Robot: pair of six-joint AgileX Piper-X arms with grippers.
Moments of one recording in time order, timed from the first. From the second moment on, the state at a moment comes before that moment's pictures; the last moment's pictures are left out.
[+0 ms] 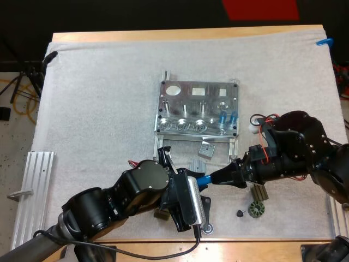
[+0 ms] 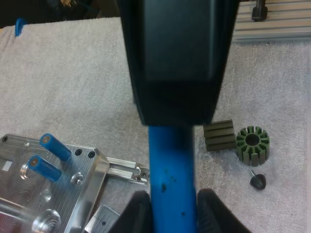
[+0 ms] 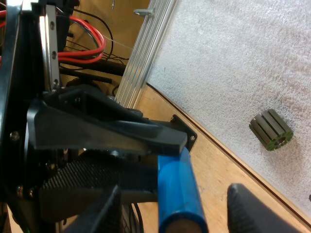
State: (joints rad) left arm -1.03 0.88 -0.96 0.80 0.08 -1.41; right arm 0.69 1.03 -1.12 0.98 -0.71 -1.32
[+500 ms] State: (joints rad) left arm -1.03 0.88 -0.96 0.80 0.08 -1.41; right arm 0.69 1.03 -1.12 0.98 -0.71 -1.32
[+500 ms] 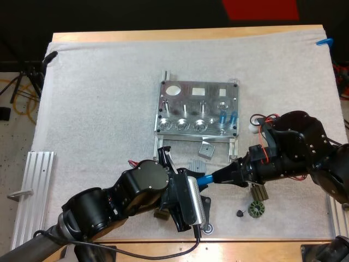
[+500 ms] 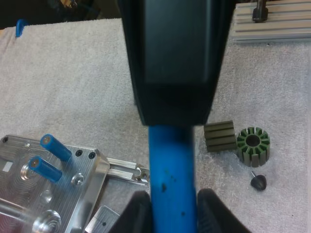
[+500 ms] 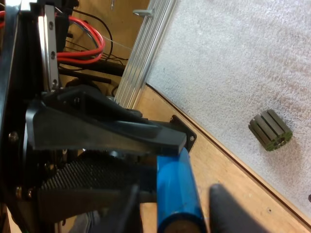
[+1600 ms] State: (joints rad) left arm -1.03 0.88 -0.96 0.81 0.10 -1.50; right arm 0.69 1.03 -1.12 1.00 -0.59 -1.55
